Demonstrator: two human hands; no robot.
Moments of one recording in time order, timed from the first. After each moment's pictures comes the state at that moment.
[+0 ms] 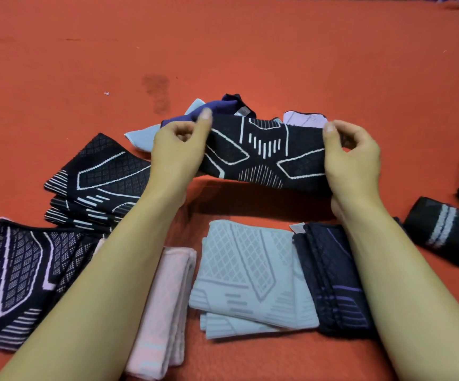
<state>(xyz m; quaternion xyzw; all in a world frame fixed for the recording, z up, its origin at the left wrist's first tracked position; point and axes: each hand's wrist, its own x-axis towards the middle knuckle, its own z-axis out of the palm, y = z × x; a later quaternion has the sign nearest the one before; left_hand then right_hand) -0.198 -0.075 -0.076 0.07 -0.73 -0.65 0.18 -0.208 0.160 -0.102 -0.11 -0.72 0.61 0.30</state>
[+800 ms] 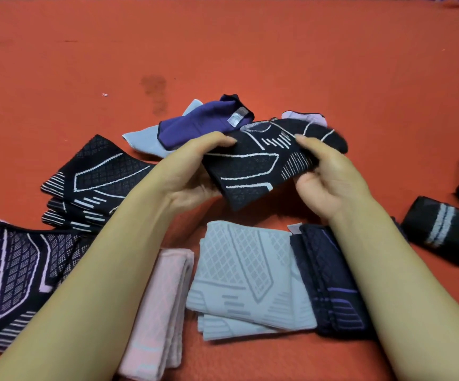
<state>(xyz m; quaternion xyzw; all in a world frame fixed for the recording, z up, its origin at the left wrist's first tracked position) -0.184 -0.067 -0.064 0.05 -0.55 -0.81 -0.18 -0.198 0.135 -0.087 -0.08 -0.36 0.93 -0.01</state>
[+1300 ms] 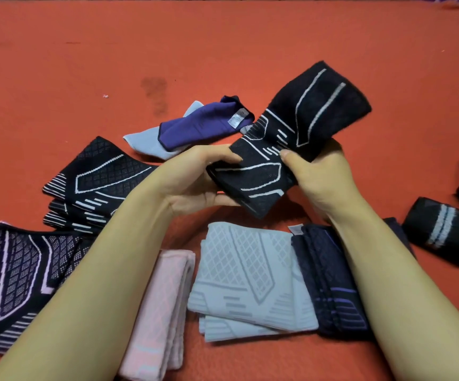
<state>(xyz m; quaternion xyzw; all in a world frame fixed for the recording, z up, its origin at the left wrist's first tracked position) -0.180 -0.068 -0.060 0.02 -0.60 -0.76 -0.24 -0.196 0.136 -0.097 0.08 -0.73 0.65 0.20</state>
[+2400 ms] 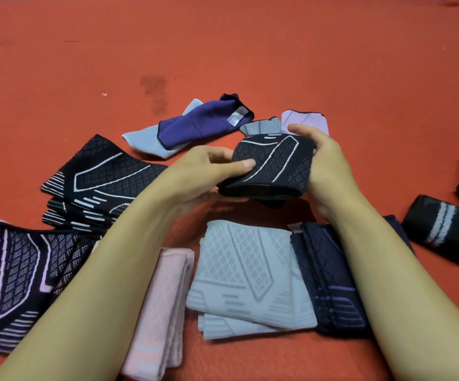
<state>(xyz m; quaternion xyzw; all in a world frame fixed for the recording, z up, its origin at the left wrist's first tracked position) -0.179 -0.062 -0.071 -0.05 -0.71 -0.68 -0.15 -0.199 0.140 -0.096 0.00 -0.71 0.71 0.07</state>
